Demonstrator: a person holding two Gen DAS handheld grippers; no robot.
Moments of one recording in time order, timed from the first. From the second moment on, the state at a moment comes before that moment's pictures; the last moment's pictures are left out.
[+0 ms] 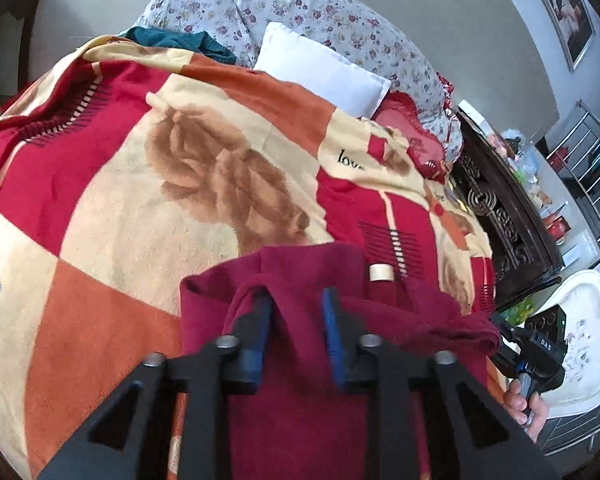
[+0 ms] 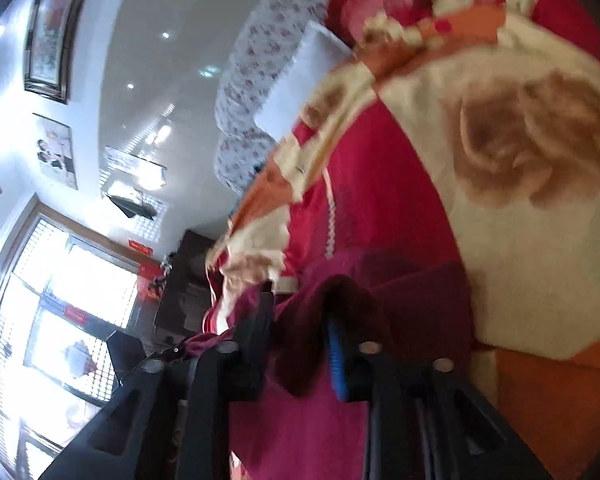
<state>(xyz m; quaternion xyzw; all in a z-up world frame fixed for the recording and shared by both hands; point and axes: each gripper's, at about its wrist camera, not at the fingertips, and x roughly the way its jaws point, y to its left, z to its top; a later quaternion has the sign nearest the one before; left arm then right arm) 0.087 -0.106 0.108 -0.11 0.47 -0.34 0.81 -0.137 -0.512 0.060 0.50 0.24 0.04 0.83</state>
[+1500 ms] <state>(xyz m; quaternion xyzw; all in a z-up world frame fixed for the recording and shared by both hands) -0.061 -0.031 0.027 0.06 0.47 -0.34 0.81 -0.250 -0.389 0.054 0.25 0.35 -0.07 0.90</state>
